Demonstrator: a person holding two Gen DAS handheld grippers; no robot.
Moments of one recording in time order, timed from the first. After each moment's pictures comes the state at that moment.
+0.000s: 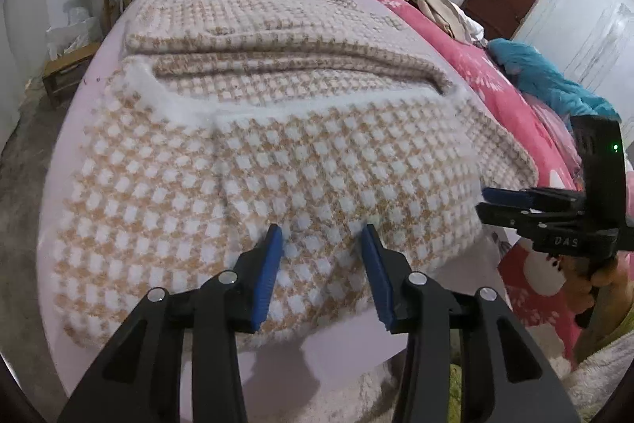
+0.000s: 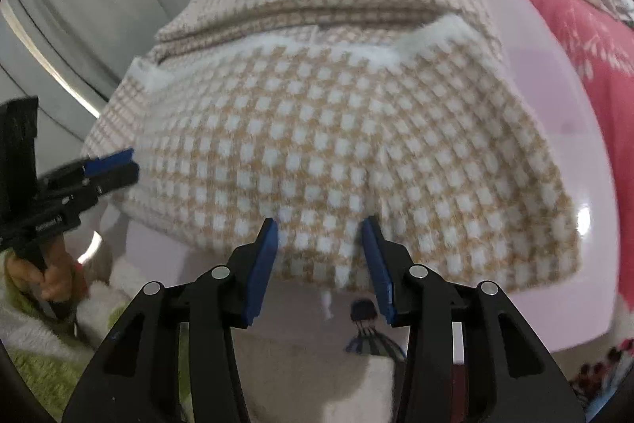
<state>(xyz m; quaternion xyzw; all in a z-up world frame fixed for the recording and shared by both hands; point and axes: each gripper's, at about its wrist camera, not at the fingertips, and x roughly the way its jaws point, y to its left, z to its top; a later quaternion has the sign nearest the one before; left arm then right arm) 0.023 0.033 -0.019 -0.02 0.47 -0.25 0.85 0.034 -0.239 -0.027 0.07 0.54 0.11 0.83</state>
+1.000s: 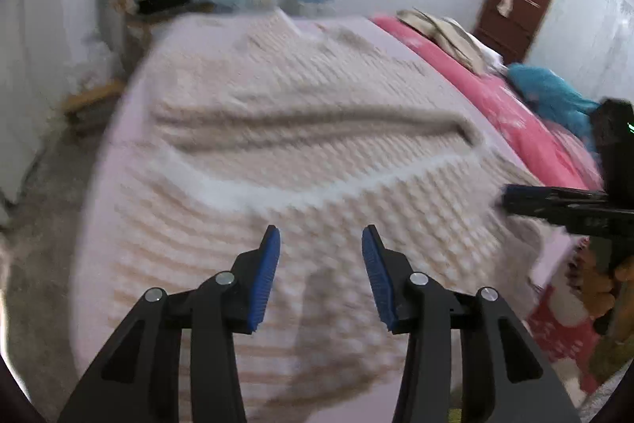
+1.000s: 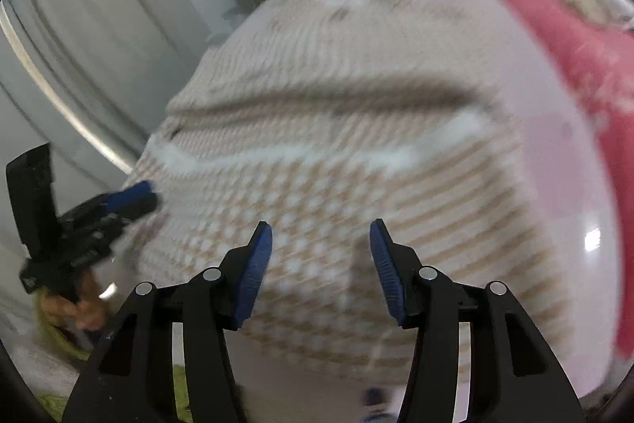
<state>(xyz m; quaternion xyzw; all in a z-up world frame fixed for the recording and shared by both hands) 0.049 0.062 0.001 0.00 0.40 -0.18 0.90 0.055 -0.266 0.002 0.11 0.46 0.12 0.87</state>
